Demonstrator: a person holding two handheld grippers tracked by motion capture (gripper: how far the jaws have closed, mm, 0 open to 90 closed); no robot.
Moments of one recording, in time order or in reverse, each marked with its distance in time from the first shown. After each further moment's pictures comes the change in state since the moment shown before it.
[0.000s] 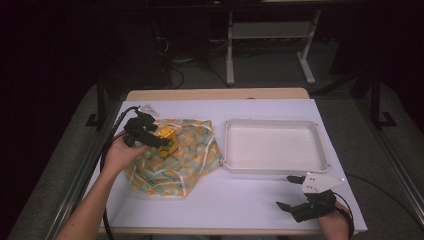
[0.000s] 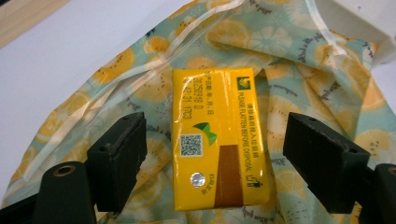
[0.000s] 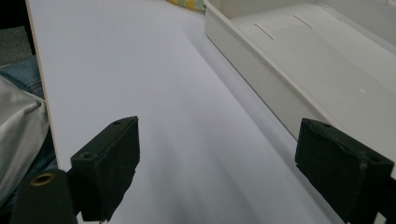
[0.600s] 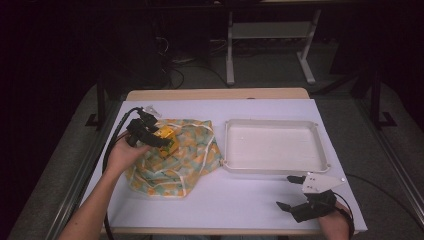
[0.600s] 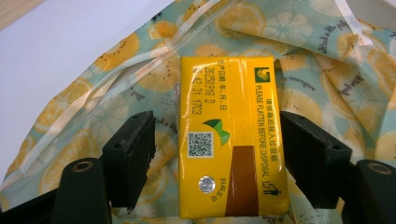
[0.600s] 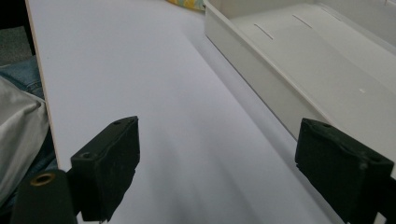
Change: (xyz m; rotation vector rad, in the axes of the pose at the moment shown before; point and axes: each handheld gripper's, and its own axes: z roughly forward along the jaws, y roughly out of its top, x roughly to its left) left arm 0.000 0.002 0.009 0.045 0.030 -0.014; right arm 0.000 0.000 0.000 -0.001 0.001 0.000
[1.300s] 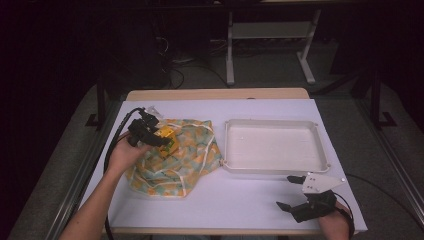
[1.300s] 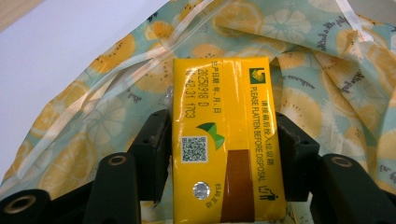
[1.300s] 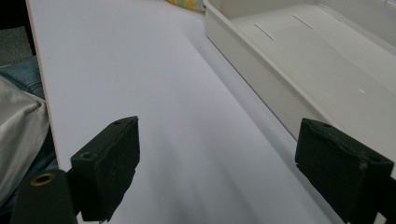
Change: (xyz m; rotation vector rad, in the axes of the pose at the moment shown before) left arm -0.002 0.002 0.001 0.015 0.003 0.033; right arm 0.000 0.000 0.000 -0.002 -0.001 -0.004
